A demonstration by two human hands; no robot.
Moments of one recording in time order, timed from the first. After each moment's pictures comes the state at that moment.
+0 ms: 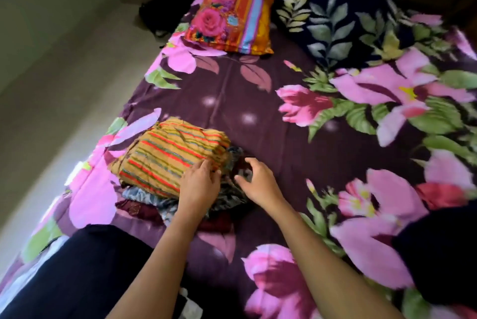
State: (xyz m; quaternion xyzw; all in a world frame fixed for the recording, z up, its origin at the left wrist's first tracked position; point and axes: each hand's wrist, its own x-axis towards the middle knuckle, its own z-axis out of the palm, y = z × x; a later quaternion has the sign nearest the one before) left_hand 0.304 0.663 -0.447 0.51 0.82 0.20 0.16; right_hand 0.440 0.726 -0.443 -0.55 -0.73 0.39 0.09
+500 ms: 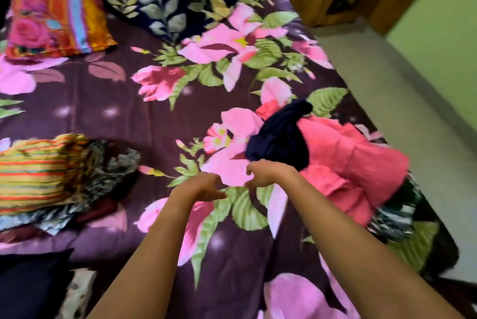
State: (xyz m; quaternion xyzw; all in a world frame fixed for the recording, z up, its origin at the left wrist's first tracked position) left_hand 0.637 0.627 -0.349 0.75 0.51 -0.21 0.37; right_hand 0.814 0.637 -0.342 -0.57 -0.71 0.32 -0.25
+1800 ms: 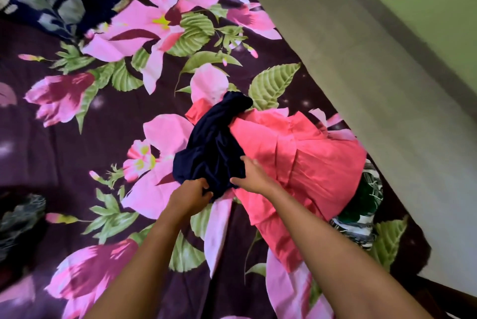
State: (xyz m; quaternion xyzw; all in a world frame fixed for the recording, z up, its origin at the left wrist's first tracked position) left_hand 0.861 0.692 -0.439 0.72 0.59 -0.13 0.34; right_hand 1.047 0.681 -0.466 -0.72 -0.52 0.45 0.04
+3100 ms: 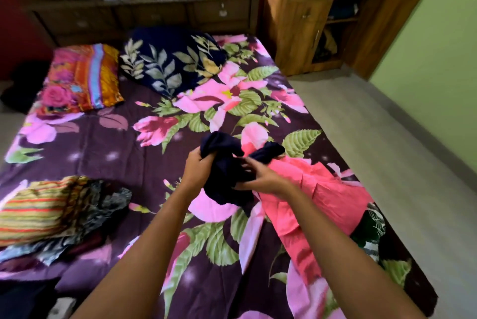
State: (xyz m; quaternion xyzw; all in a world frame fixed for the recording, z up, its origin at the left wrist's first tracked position) left_hand 0.766 0.637 -0.212 0.50 0.57 0.44 0.47; right_hand 0.940 0.625 -0.244 -0.53 -0.59 0.57 0.24
